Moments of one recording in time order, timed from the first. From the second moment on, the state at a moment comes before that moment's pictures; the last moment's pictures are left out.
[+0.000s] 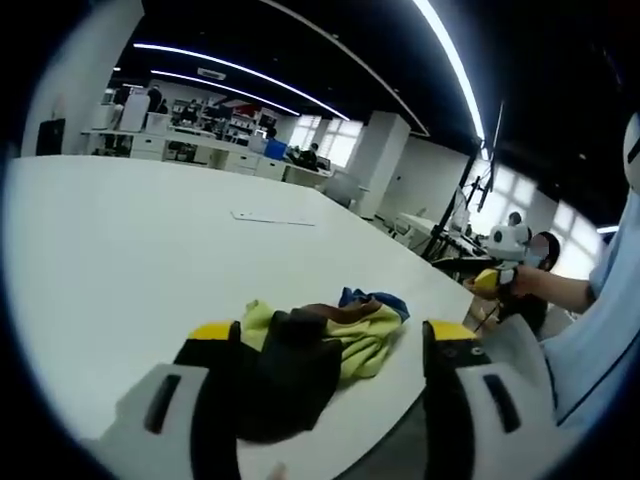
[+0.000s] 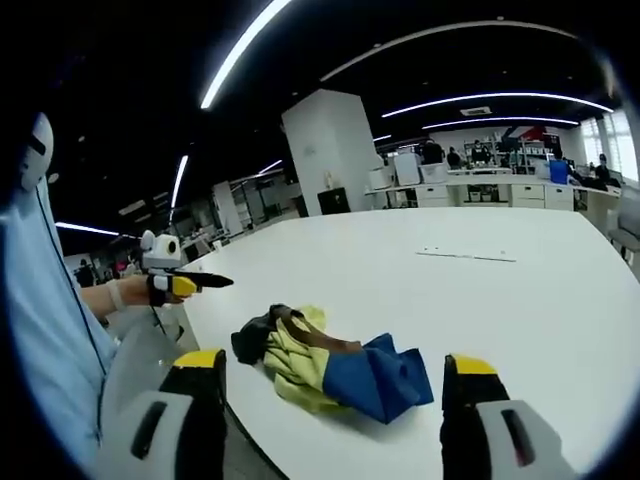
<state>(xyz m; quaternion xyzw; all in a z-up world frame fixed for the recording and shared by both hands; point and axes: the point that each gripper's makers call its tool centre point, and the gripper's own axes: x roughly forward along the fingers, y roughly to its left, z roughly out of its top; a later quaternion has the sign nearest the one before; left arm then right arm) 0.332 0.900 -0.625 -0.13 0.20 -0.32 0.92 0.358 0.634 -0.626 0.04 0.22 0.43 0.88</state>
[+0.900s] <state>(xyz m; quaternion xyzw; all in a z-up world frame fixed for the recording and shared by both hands) 0.328 0.885 -0.638 -0.10 0.22 -0.34 0.91 0.359 0.635 -0.634 0.03 0.23 0.44 0.87</state>
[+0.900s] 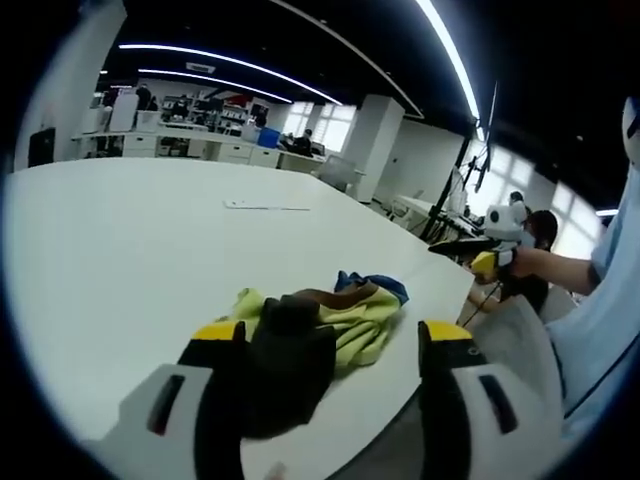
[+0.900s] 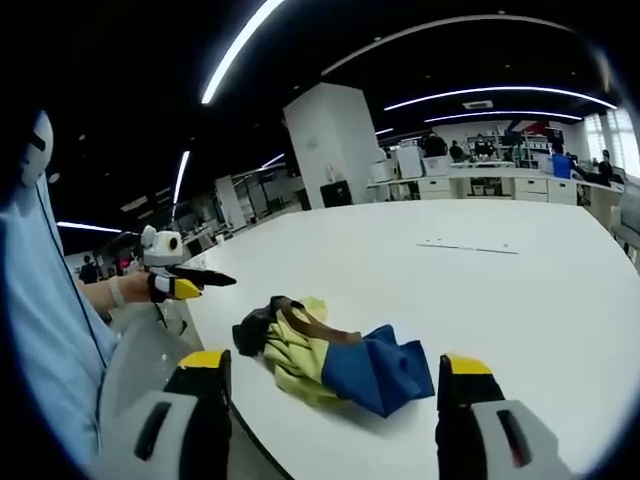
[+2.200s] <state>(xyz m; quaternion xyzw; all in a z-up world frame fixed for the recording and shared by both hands) 0.366 0.838 -0.692 -0.02 0.28 -0.31 0.91 0.374 0.650 -0.689 0.00 0.32 0.50 0.80</state>
